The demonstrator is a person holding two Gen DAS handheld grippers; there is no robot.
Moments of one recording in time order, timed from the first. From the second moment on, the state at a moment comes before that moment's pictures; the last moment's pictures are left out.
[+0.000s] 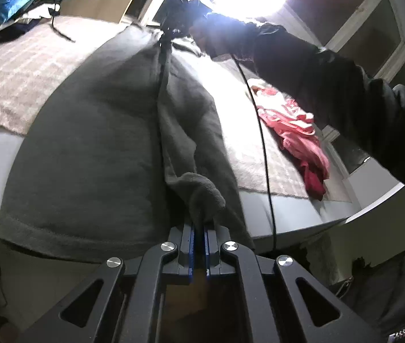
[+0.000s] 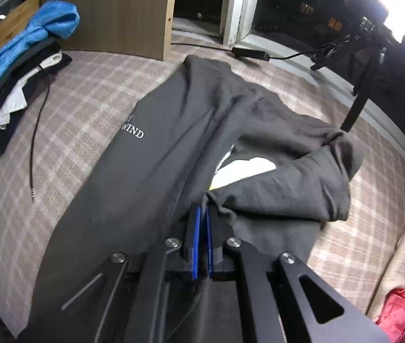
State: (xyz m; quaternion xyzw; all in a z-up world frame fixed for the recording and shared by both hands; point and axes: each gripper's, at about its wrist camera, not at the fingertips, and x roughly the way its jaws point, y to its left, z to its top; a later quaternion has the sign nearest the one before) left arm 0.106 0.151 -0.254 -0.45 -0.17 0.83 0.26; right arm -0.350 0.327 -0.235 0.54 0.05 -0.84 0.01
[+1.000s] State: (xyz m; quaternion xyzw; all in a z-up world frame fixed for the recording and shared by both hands) left arm 0.083 0.145 -0.249 -0.53 -0.01 0.79 0.30; right arm 0.103 0.266 -0.232 0.52 0.03 -0.85 0.10
